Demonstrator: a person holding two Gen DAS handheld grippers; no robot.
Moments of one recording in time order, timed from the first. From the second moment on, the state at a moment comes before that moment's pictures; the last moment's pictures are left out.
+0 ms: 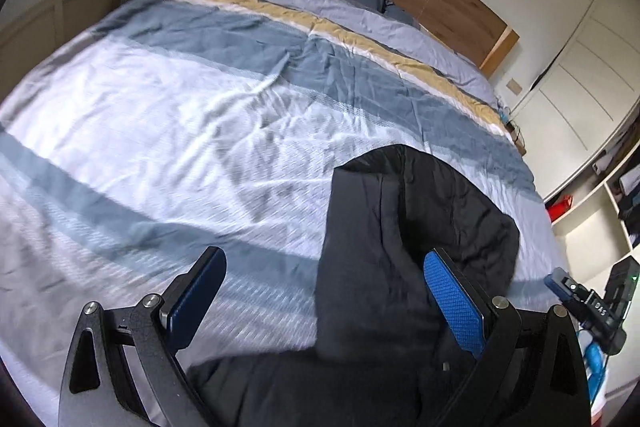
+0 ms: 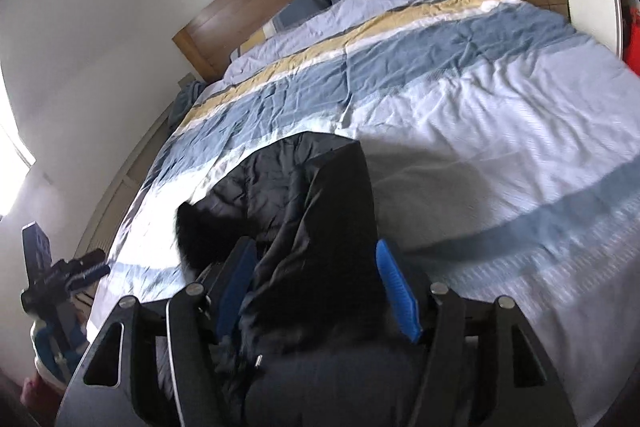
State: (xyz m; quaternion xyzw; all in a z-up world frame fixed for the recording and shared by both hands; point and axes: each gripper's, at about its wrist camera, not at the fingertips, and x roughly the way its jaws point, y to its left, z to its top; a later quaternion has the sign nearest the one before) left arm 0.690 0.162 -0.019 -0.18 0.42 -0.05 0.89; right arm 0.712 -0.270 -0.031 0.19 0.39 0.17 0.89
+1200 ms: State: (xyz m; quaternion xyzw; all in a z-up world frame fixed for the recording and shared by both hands) left arm 0.648 0.094 -0.026 -0.14 0.43 -0.11 0.88; right arm 0.666 -0.240 -0.012 0.17 0.40 0.24 0.87
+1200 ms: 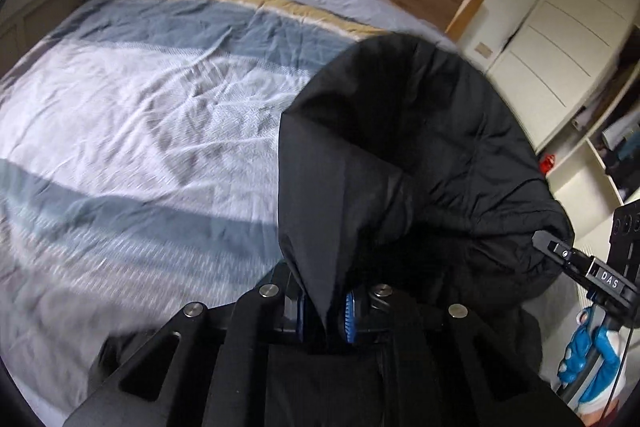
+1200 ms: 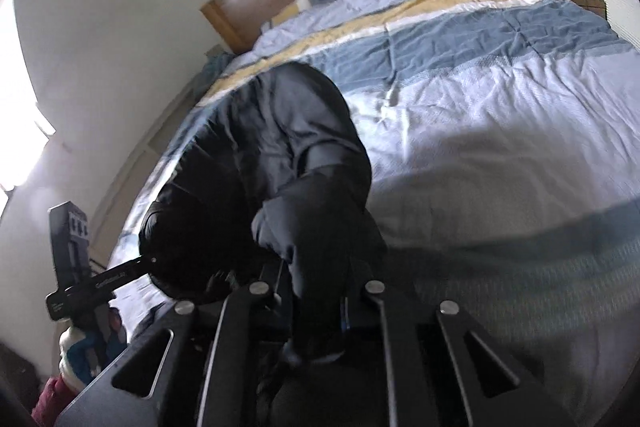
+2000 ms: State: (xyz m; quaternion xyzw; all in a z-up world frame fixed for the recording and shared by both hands) left arm 0.475 0.122 -0.103 -0.16 0.45 -0.13 0.87; right arm 0.481 -0.300 -0.105 0.23 0.39 0.25 0.85
